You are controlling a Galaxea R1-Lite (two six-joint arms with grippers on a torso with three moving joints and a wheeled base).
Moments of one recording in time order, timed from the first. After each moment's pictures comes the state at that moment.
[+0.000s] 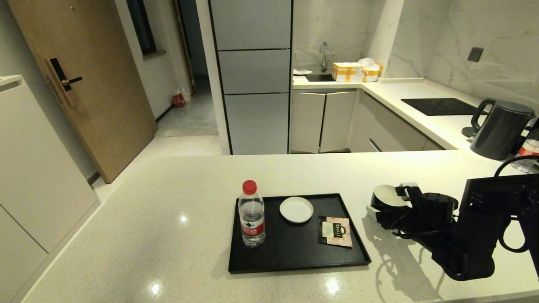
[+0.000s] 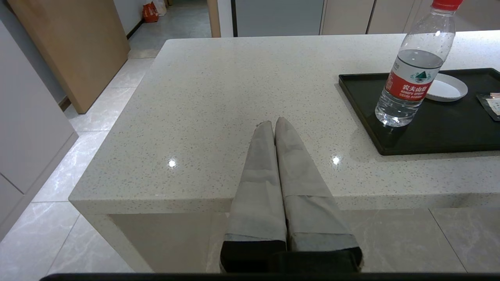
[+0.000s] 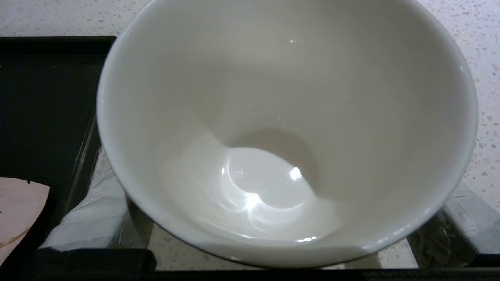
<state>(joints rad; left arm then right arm) 0.00 0.00 0.00 0.00 0.01 0.02 0.04 2.45 -0.65 -1.43 0.06 -0.02</state>
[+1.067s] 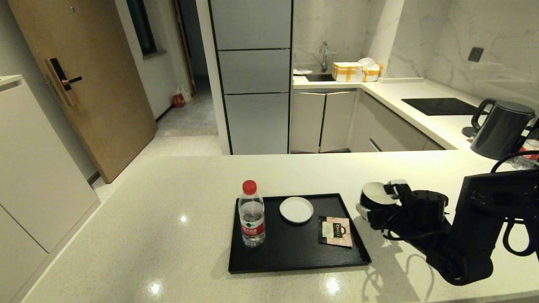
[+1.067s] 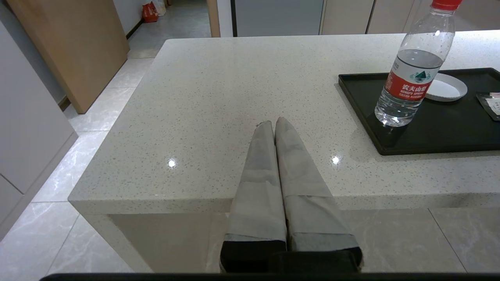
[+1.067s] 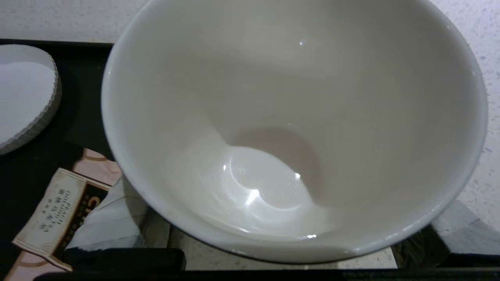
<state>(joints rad) 0.00 0.00 0.00 0.00 0.01 0.02 0.17 2.35 -0.59 -1.41 -0.02 -0.01</state>
